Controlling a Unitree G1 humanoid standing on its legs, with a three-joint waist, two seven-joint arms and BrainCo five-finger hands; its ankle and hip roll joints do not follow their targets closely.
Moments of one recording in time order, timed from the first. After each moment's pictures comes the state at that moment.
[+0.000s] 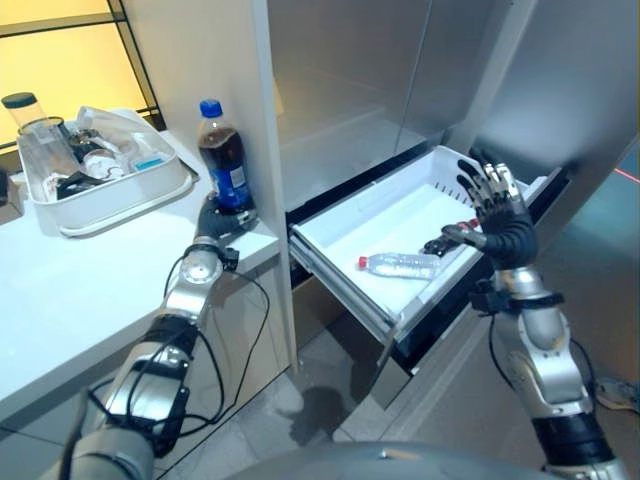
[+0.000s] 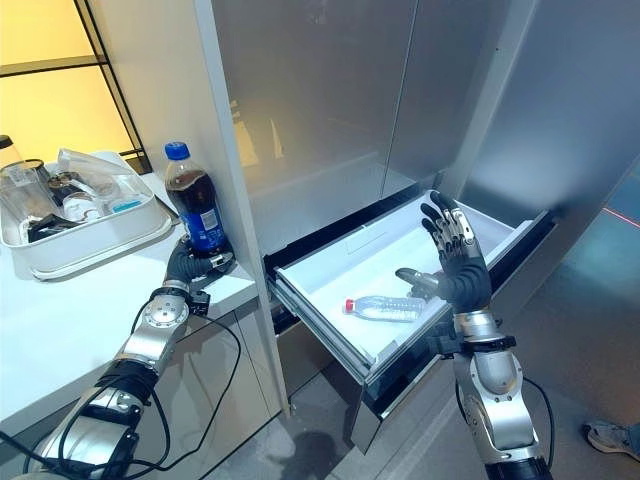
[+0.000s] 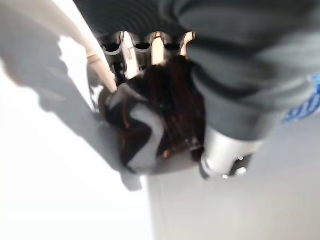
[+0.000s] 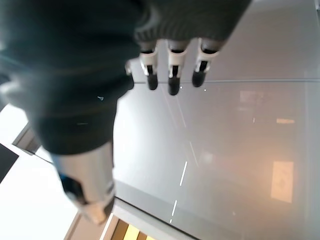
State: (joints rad) left arm -0.50 0.43 -0.17 0.71 -0.13 -0.16 0.22; right arm 0.03 -0.39 0.03 -0.24 0.37 -0.36 0.02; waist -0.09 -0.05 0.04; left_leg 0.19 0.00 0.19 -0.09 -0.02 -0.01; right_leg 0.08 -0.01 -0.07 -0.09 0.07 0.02
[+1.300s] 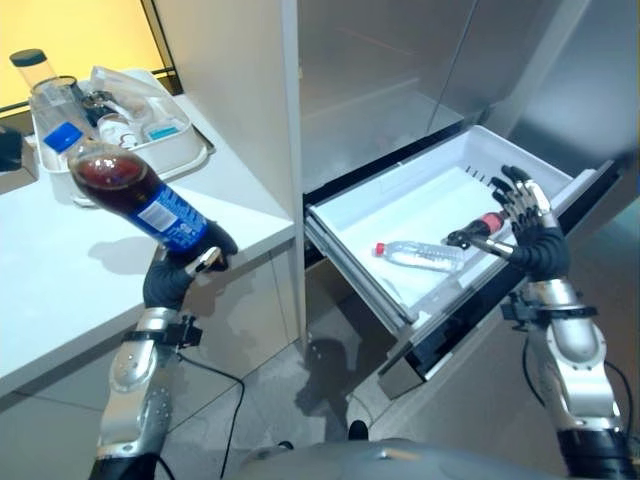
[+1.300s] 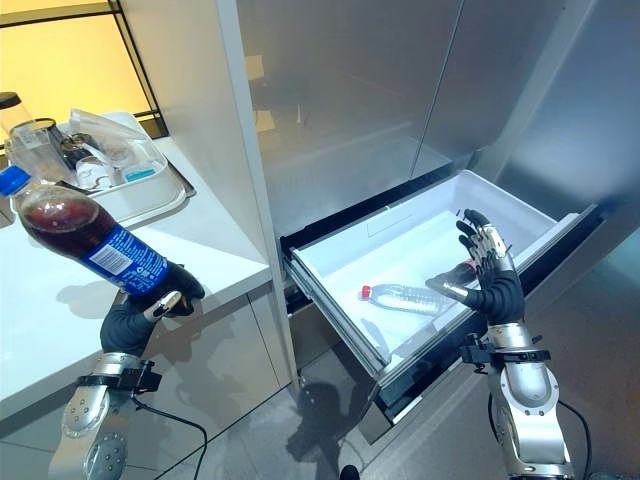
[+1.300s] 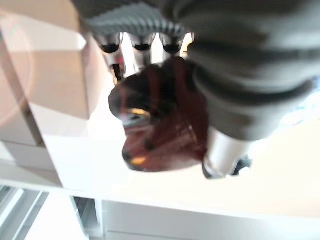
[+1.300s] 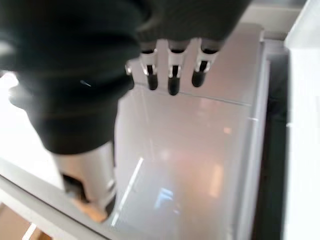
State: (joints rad) left arm 0.21 0.38 0.12 -0.12 -0.57 -0.22 -0.18; right arm 0.11 -0.44 -0.15 -0.17 0.28 -0.31 0.12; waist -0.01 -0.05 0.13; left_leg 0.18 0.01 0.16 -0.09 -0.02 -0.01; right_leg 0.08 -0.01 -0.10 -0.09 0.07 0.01
